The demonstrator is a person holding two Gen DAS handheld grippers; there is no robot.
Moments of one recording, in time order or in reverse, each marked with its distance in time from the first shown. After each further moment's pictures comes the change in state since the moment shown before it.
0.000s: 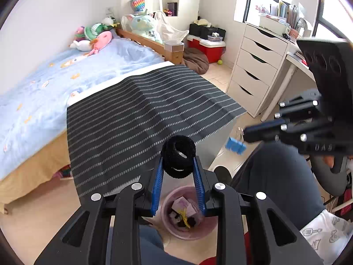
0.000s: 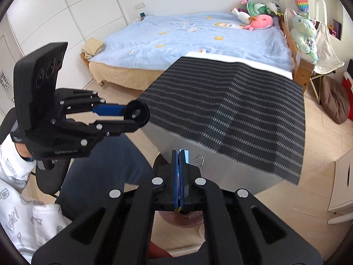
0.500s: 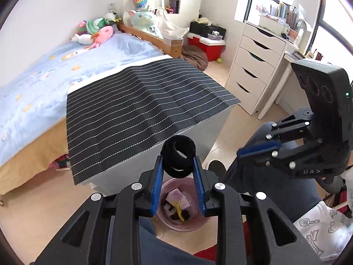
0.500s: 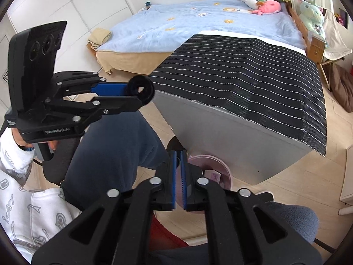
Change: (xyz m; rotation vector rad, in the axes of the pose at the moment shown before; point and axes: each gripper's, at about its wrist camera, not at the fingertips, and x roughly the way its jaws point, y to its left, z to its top) left arm -0.007 -0.003 -0.021 -0.028 0.010 -0.019; right arm 0.023 0.011 -0.028 0.032 0.060 0.035
